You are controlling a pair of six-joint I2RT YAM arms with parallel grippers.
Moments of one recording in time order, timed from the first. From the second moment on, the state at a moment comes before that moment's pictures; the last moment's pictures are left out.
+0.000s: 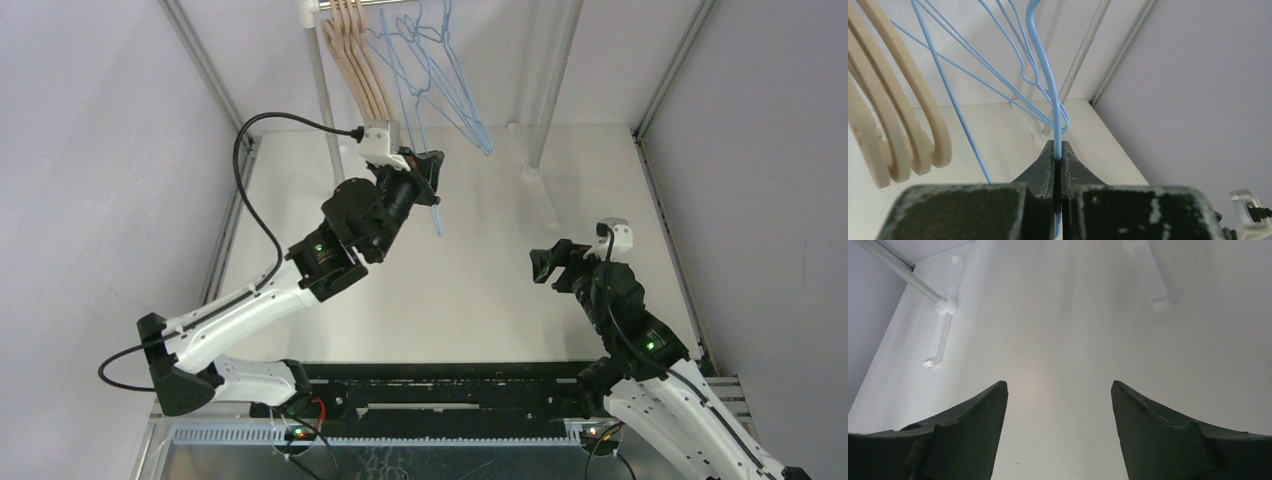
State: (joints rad) left arm -1.01 1.25 1.32 0.09 -0.56 -0.28; right arm 0.56 0.47 0.60 -0.44 0.34 0.49
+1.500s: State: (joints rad) left arm -0.69 1.69 1.92 -0.18 -0.35 -0.63; right arm 0.40 0.35 0.60 -0.49 0.24 0.47
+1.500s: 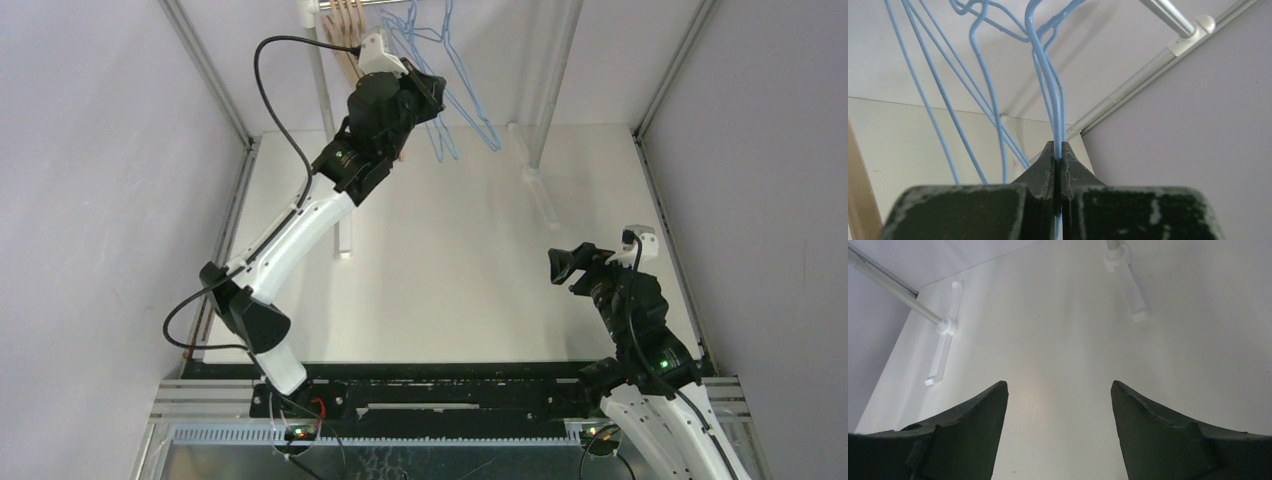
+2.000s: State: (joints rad) left arm -0.62 1.80 2.03 -0.29 -0.30 -0.69; right arm 0.36 0.33 0.60 -0.51 0.22 0.46
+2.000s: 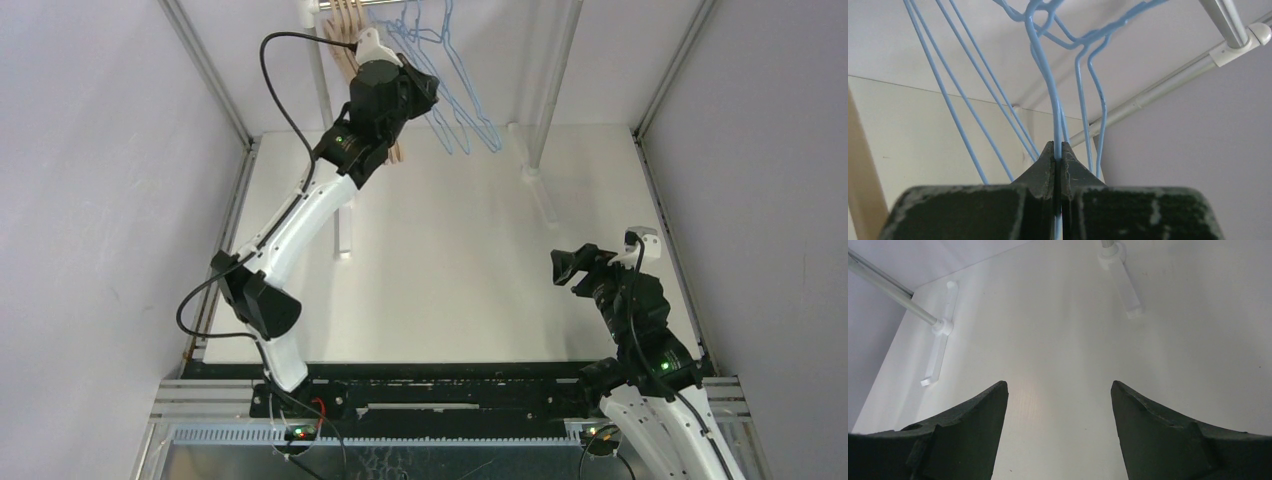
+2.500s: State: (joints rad) left arm -0.58 1.84 2.09 -0.36 -0.26 -0.76; right arm 0.35 0.34 0.60 -0.52 0.21 0.47
